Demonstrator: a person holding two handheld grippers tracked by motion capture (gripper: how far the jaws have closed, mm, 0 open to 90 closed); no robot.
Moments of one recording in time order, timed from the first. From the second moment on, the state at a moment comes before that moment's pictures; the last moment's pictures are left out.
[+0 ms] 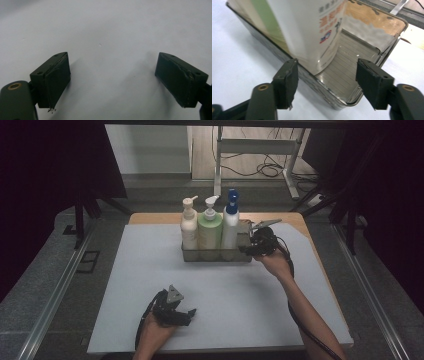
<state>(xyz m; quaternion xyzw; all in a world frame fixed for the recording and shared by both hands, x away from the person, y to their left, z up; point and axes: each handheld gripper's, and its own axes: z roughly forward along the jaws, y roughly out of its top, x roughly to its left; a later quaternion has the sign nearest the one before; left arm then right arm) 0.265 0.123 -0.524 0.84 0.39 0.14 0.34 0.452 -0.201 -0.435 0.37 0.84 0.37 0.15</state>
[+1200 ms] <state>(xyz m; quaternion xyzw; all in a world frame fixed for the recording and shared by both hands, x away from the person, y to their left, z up) 0.265 0.122 -0.524 0.84 0.39 0.14 0.34 0.377 -0.228 -0.429 0.31 0.86 0.37 0.16</state>
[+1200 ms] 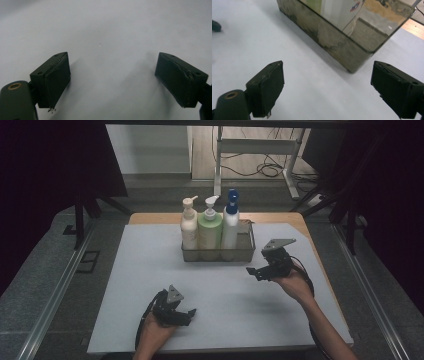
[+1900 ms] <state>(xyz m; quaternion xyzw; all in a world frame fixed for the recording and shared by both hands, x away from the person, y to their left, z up) 0.265 0.122 -0.524 0.84 0.39 0.14 0.34 0.336 -0.268 -0.474 0.33 0.86 0.36 0.16</state>
